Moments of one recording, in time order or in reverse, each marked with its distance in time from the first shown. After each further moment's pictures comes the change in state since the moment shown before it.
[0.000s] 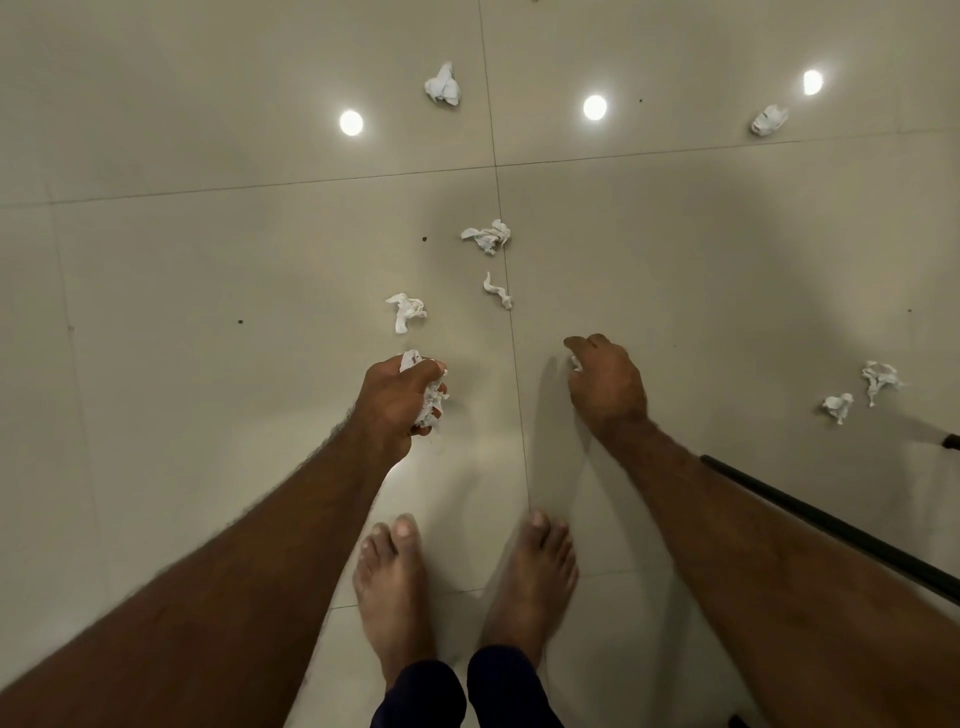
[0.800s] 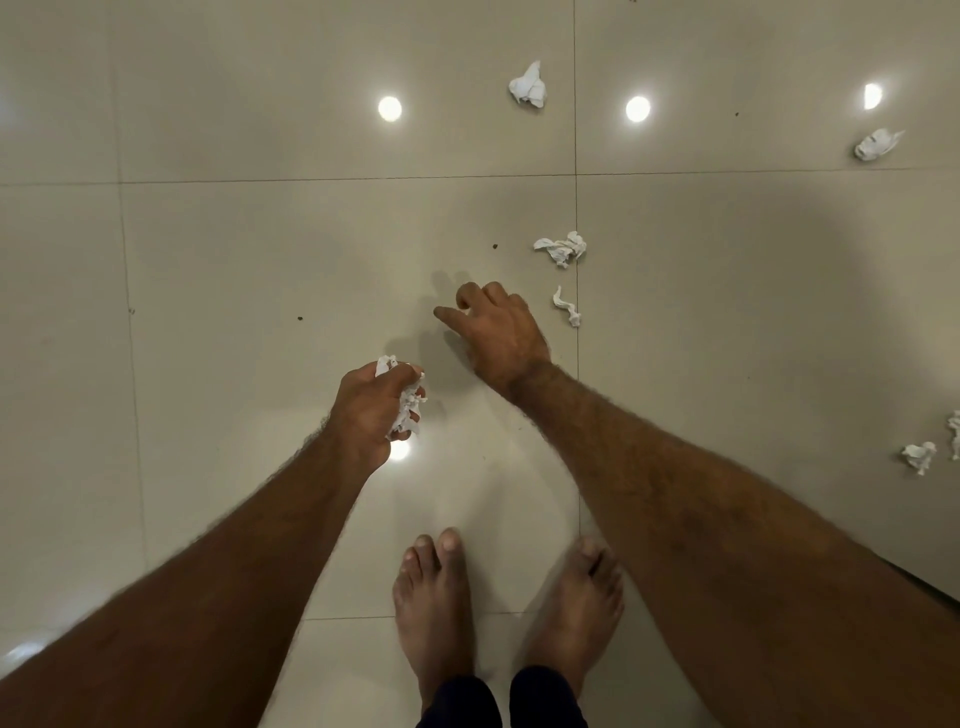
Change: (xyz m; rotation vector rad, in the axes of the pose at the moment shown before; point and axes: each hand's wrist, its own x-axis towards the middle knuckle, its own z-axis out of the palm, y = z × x) left_hand 0.029 0.011 -0.090 -0.078 0.096 -0.036; right_hand 0.071 -0.177 0.061 -0.199 0.014 -0.630
